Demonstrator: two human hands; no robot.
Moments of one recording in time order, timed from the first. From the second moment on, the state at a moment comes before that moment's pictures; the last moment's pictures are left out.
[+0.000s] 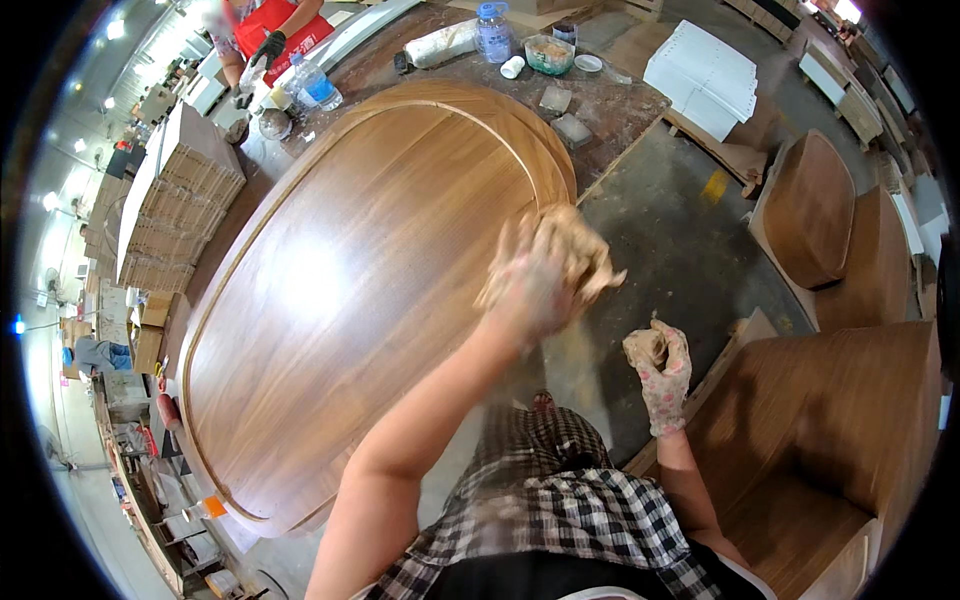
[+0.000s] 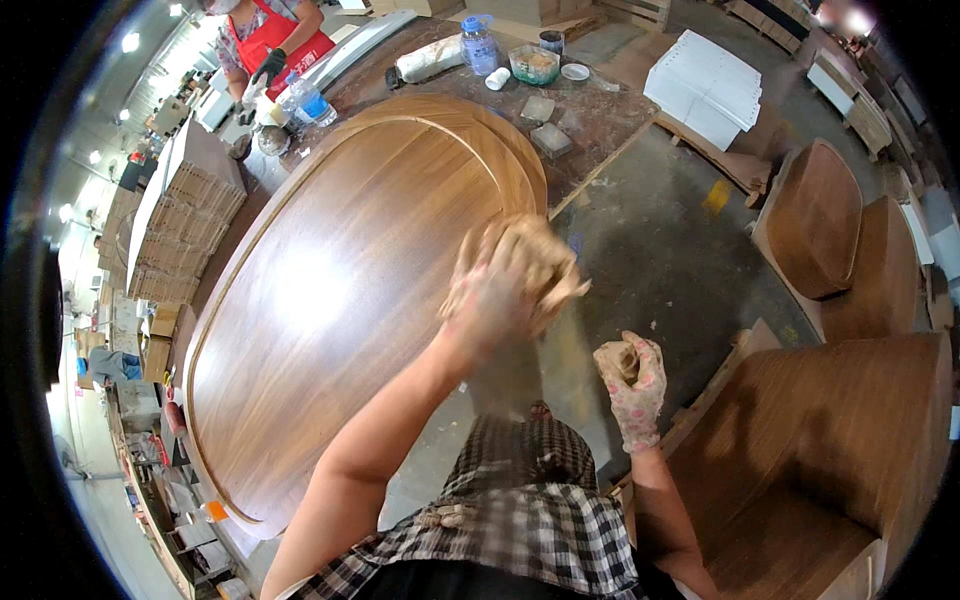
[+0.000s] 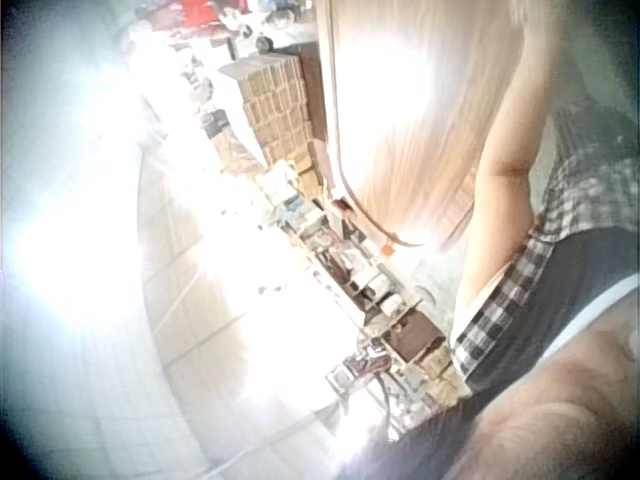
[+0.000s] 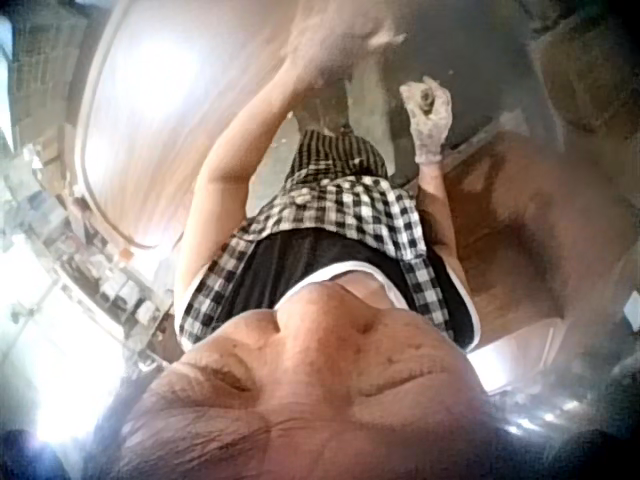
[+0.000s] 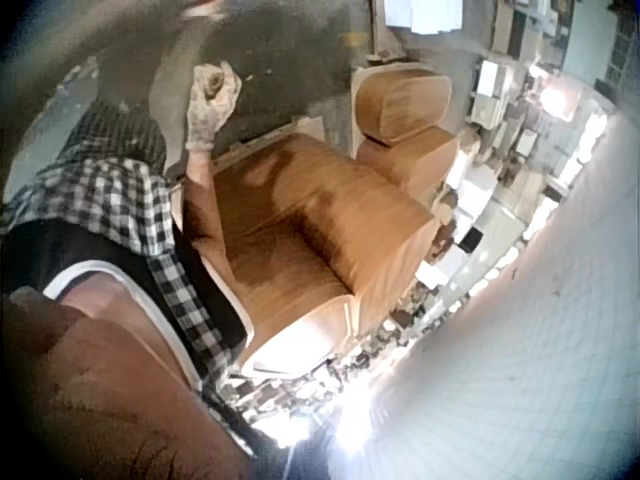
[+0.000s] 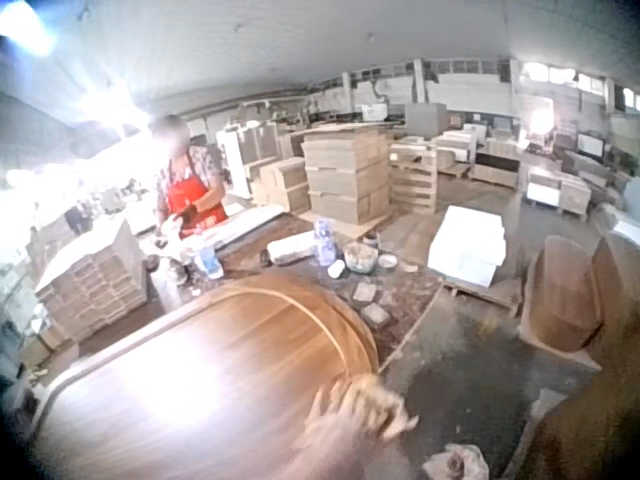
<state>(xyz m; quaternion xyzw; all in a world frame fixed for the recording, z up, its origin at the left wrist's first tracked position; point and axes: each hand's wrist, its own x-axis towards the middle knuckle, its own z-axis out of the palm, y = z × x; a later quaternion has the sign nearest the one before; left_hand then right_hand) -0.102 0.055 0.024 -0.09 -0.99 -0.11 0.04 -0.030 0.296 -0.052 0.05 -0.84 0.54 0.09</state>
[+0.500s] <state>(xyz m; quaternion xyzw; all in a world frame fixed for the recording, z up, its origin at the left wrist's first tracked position) -0.062 0.051 0.017 -0.07 -0.99 -0.10 0.03 -0.040 0.282 -0.038 0.02 -0.71 0.70 0.02</state>
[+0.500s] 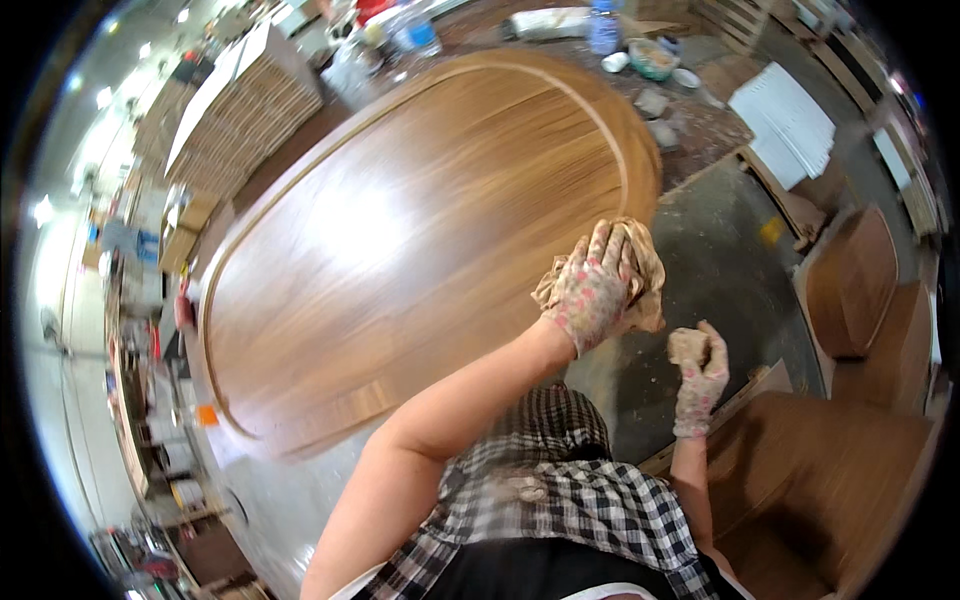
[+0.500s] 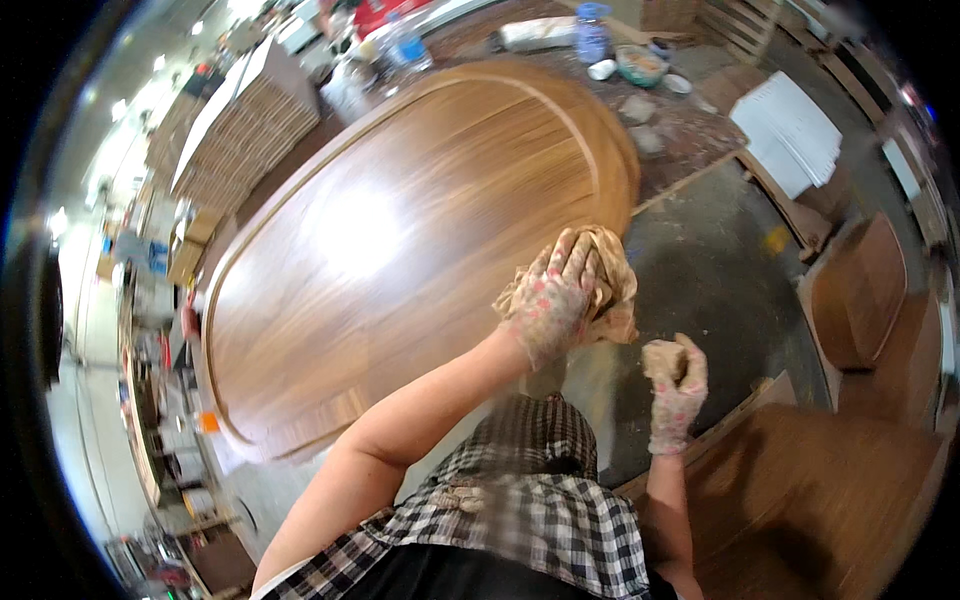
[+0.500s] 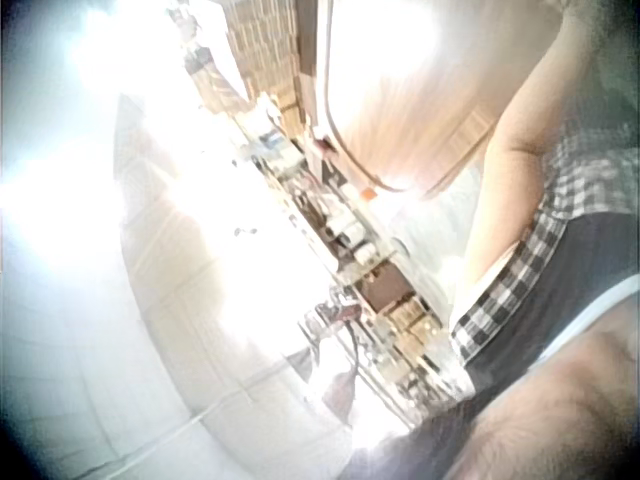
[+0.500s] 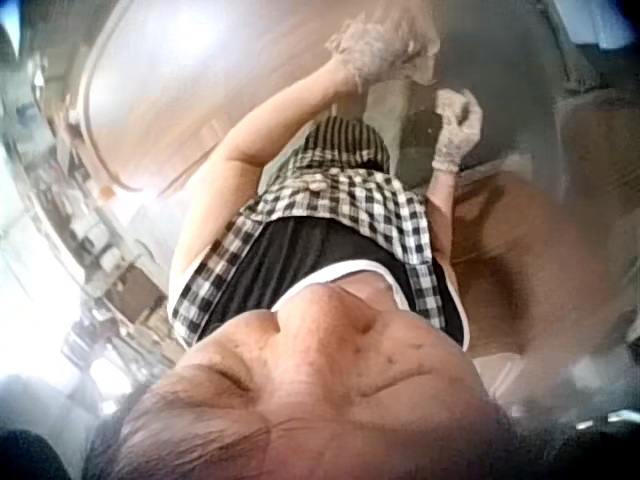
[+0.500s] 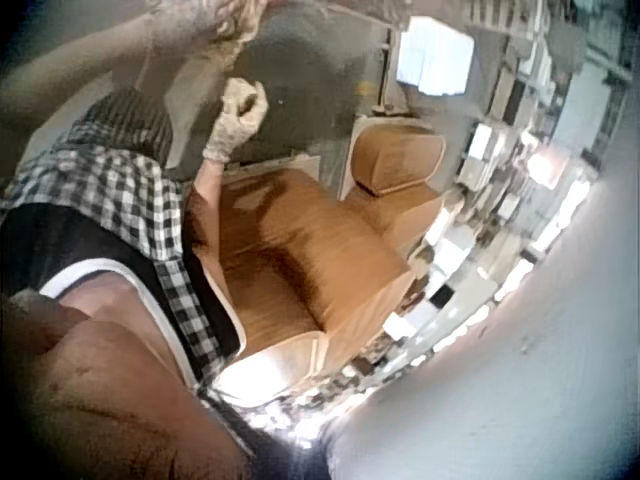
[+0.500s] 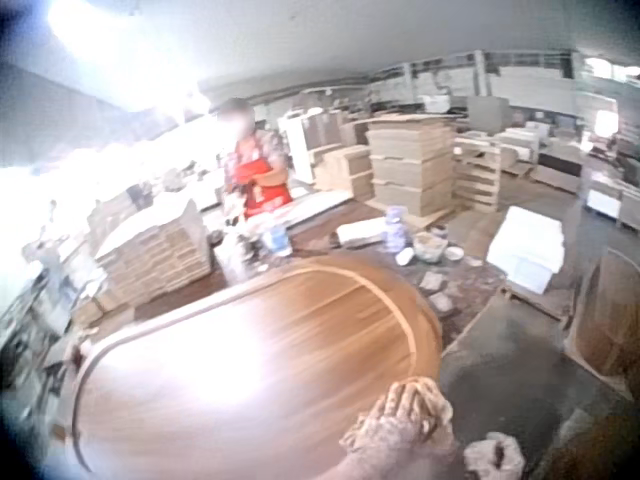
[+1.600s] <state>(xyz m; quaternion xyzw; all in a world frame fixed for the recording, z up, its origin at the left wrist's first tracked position) 0.601 -0.344 -0.002 0.42 -0.74 -0.32 0.42 0.116 -0.037 -0.001 0.19 -0.66 0.73 -0.04</state>
